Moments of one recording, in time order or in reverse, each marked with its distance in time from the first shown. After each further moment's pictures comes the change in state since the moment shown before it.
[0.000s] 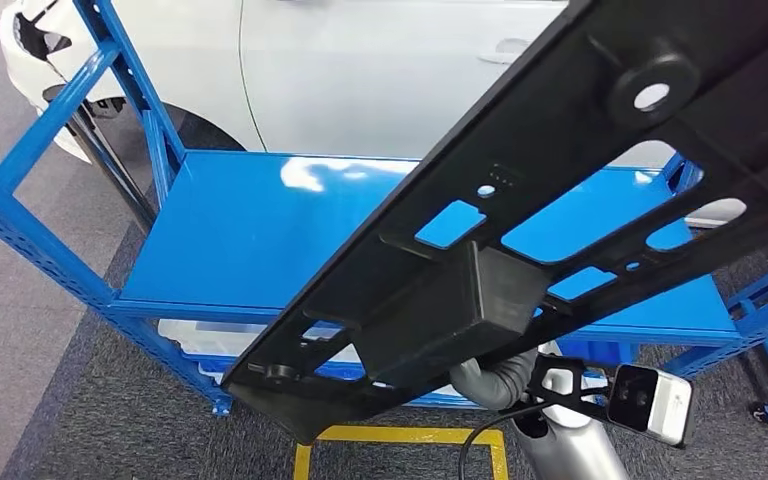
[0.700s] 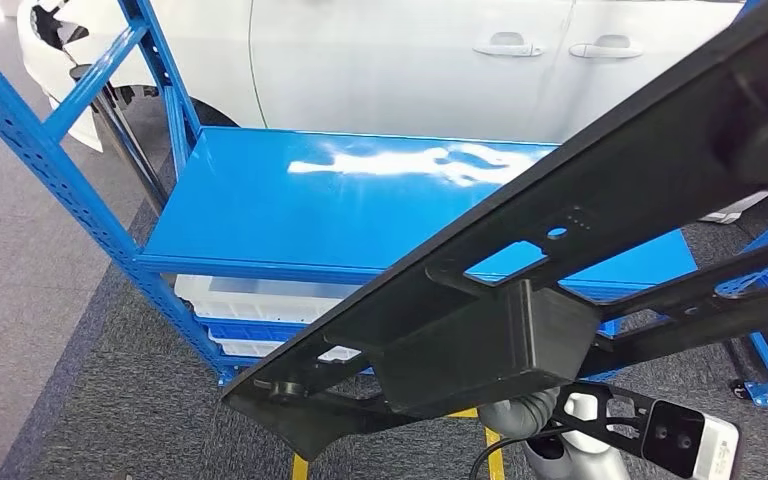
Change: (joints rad) left arm -0.008 0.018 0.013 0.000 -0.021 -0.027 0.010; right arm 0.087 0.036 -0.072 -0.096 0.029 0.060 -0.002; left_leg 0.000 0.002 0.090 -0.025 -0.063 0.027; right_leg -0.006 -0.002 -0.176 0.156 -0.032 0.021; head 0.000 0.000
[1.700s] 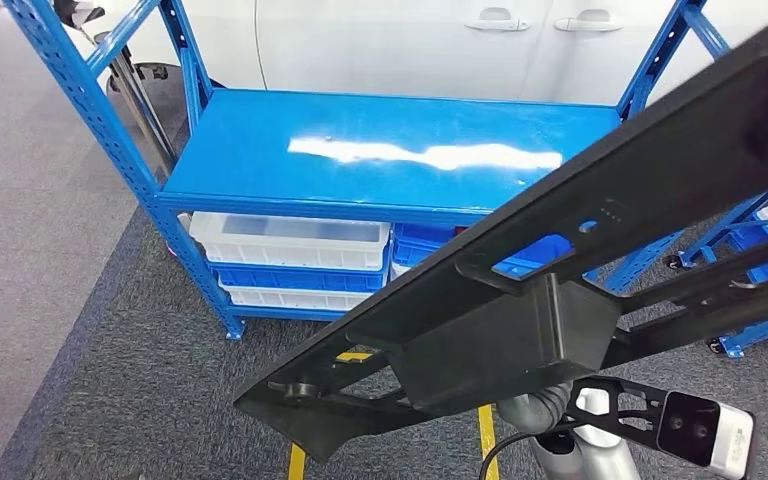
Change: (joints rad) left arm 0.000 -0.036 0.002 0.000 -0.017 0.005 0.016; right arm -0.004 -0.024 -0.030 0.012 -0.054 0.033 0.000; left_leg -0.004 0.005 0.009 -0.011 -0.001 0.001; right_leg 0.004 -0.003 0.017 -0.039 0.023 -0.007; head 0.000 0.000
